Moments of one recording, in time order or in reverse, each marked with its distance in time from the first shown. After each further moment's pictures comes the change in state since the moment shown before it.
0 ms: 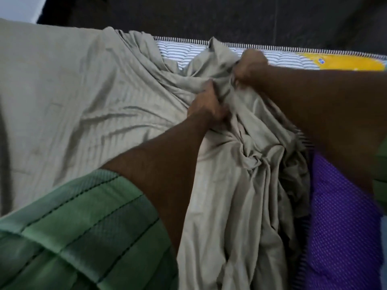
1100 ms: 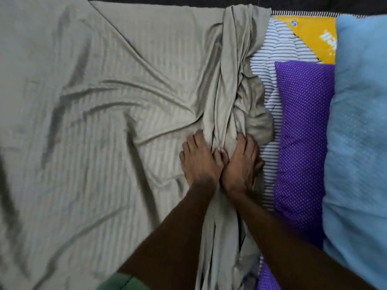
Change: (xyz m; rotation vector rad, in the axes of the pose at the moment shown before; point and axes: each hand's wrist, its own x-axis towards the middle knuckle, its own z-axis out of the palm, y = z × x) left_hand -0.204 -0.012 0.133 0.198 0.273 -0.137; right_hand -0.273 0.171 0.142 -0.022 0.348 0.057
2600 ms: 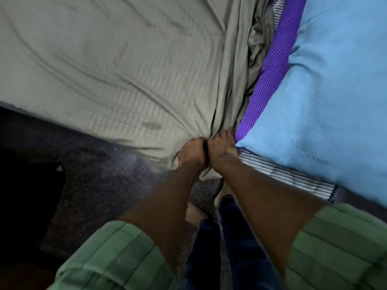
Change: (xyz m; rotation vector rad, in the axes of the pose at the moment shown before) left_hand -0.375 -0.092 -0.020 -0.125 -0.441 -0.073; right_hand -0.307 0.124 -0.057 -1.001 -0.597 -0.695
